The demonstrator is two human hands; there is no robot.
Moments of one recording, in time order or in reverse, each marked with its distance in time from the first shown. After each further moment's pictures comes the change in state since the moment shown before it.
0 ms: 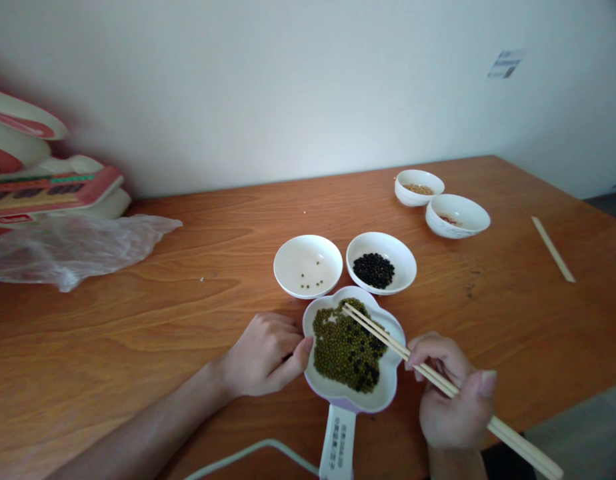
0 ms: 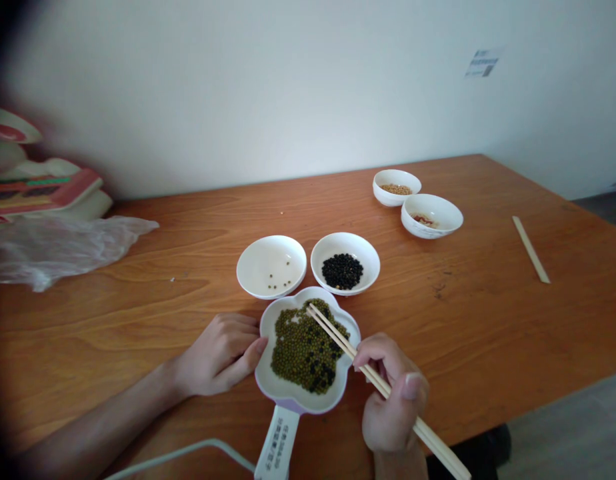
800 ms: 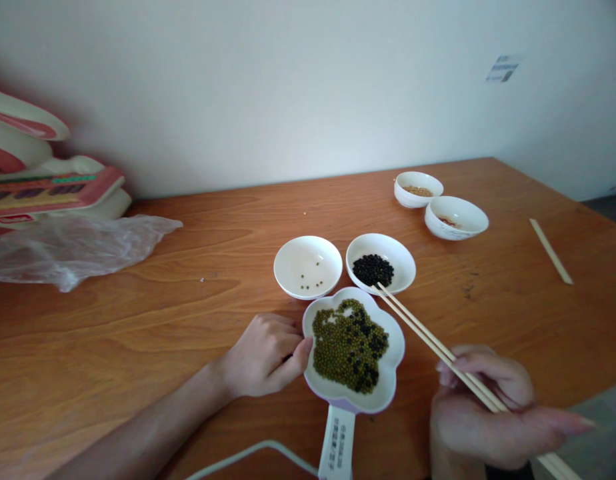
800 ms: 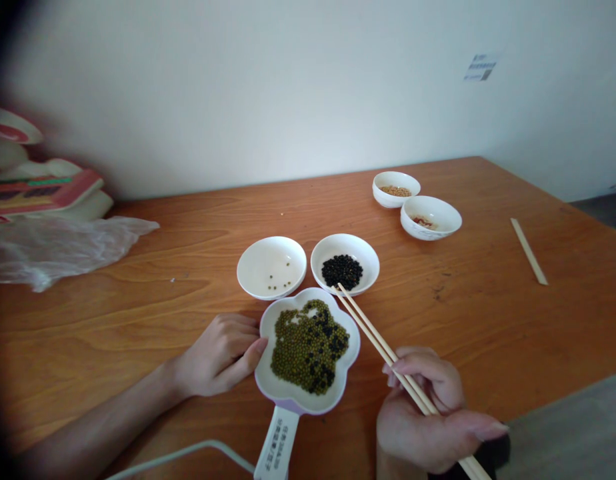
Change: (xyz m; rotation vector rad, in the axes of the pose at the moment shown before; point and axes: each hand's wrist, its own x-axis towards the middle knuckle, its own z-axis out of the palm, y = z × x) left_hand -0.002 0.000 0.001 0.009 -0.005 -0.005; right_hand 0.007 0.012 -0.018 0.012 0.403 -0.162
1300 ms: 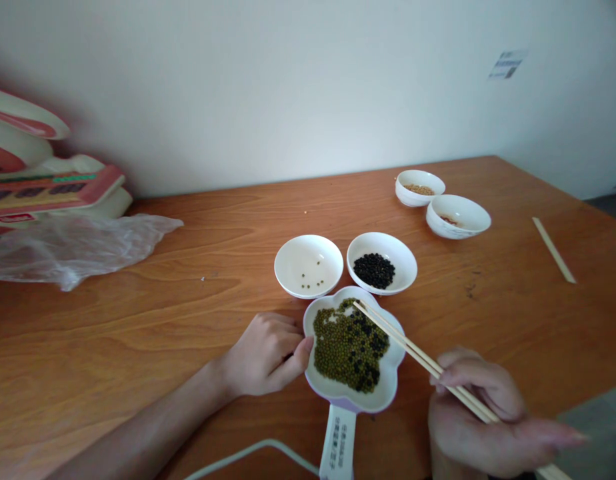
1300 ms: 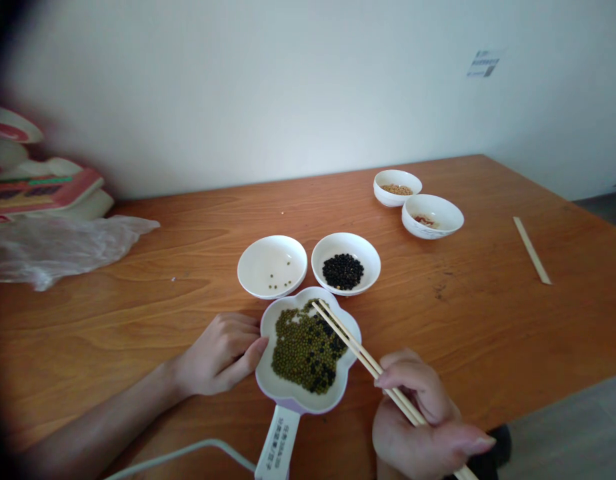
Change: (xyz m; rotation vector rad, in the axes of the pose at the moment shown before) left_hand -0.001 -0.001 0.001 -0.005 -0.008 0.001; right_hand -0.005 -0.002 -0.002 0.044 -0.190 -0.083
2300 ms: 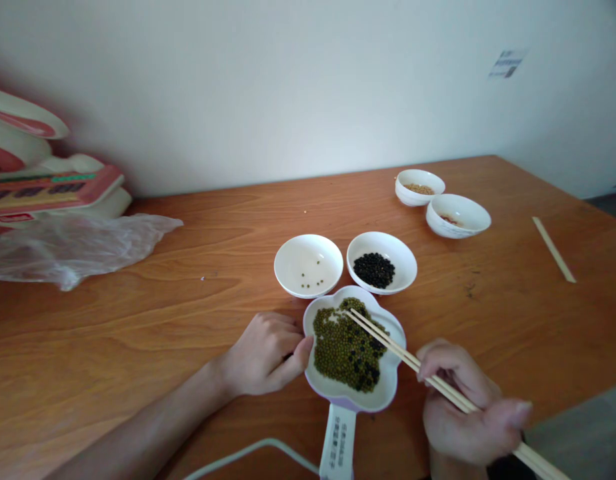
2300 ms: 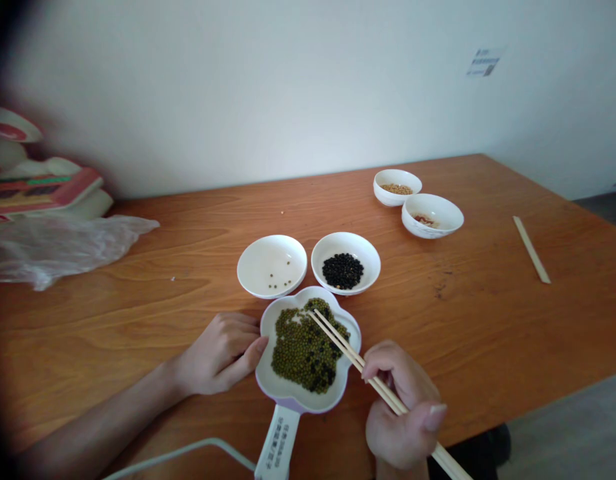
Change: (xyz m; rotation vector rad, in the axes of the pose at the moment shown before) left_hand 0.002 0.001 -0.001 0.026 0.018 0.020; right_hand -0.005 -0.009 0.005 -0.054 -0.204 0.181
